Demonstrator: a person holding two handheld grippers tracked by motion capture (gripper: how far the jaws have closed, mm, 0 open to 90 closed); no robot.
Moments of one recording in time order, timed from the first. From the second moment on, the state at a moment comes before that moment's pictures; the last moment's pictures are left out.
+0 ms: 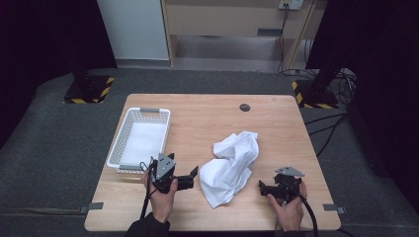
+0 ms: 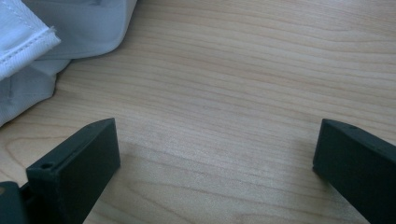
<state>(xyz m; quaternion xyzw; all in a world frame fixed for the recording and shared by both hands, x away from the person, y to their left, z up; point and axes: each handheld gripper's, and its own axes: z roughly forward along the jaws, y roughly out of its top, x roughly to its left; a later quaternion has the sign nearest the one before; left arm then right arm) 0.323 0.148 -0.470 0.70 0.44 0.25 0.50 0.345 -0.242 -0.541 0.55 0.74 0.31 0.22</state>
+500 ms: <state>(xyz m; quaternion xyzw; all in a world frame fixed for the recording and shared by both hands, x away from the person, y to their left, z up) 0.319 0.163 -0.473 0.69 0.45 0.26 0.50 0.345 -0.242 -0.541 0.55 0.74 0.31 0.22</state>
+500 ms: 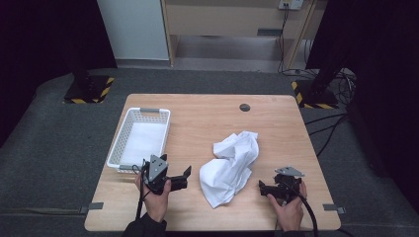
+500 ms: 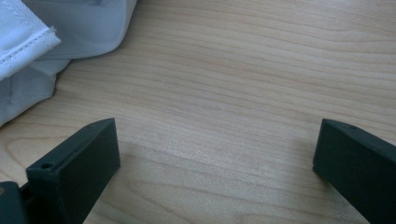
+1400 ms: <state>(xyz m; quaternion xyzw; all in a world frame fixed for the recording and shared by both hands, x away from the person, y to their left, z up) 0.314 0.188 -0.480 0.68 0.47 0.27 0.50 0.345 -0.242 -0.541 0.55 0.74 0.31 0.22</state>
